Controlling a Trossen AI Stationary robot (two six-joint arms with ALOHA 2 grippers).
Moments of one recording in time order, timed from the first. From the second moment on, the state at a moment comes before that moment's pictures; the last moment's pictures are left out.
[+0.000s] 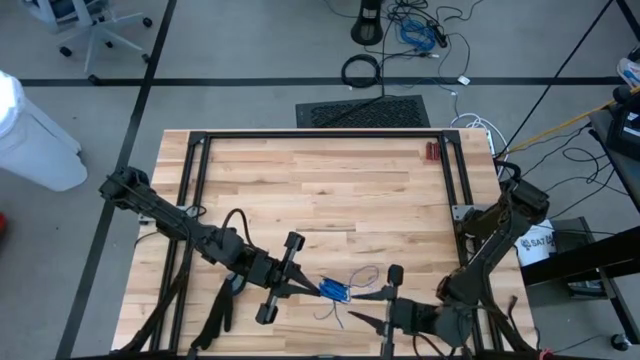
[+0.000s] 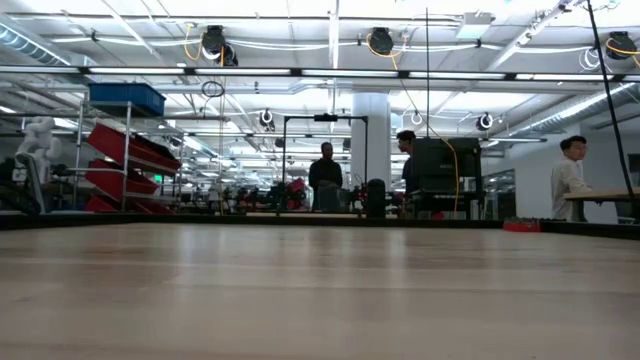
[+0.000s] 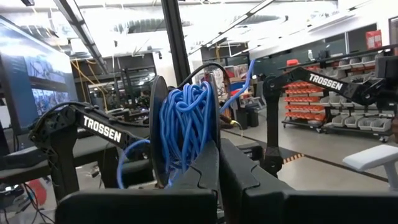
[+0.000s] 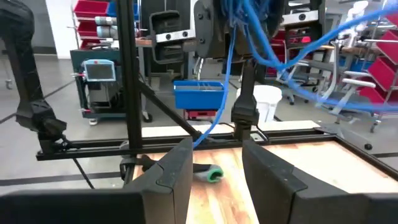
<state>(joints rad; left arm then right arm) -0.50 1.50 1.09 0.69 -0.06 0.22 0.88 1.65 1.17 0.45 1.07 0.06</state>
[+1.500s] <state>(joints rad) -0.48 1.50 1.09 0.68 -0.06 0.28 0.76 1.65 1.17 0.49 0.99 0.07</state>
